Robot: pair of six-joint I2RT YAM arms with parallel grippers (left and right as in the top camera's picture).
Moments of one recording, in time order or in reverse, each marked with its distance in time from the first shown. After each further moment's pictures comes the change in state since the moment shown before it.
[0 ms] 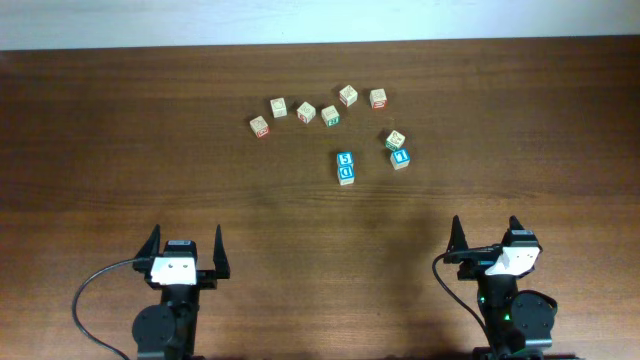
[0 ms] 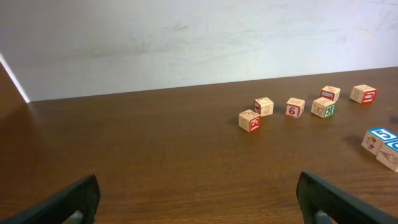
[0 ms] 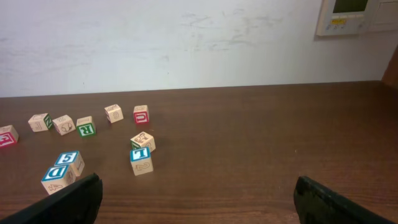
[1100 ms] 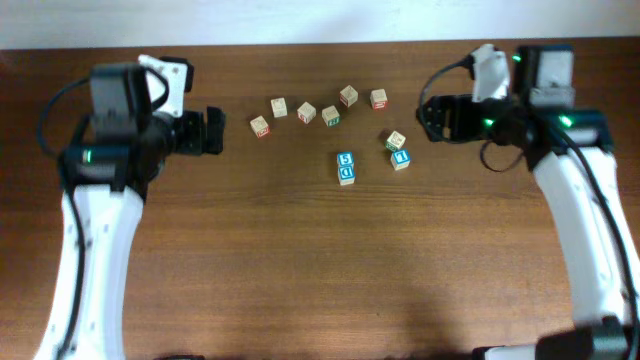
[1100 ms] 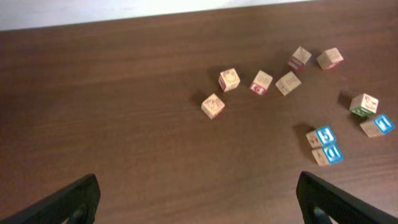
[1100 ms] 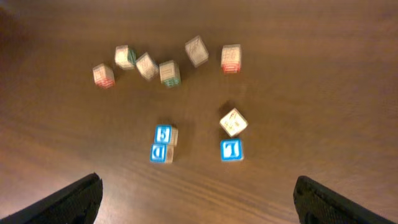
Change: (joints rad) left arm 0.000 1.455 1.477 -0.742 0.177 0.000; right arm 0.028 1.580 1.523 -0.789 -0.393 -0.053
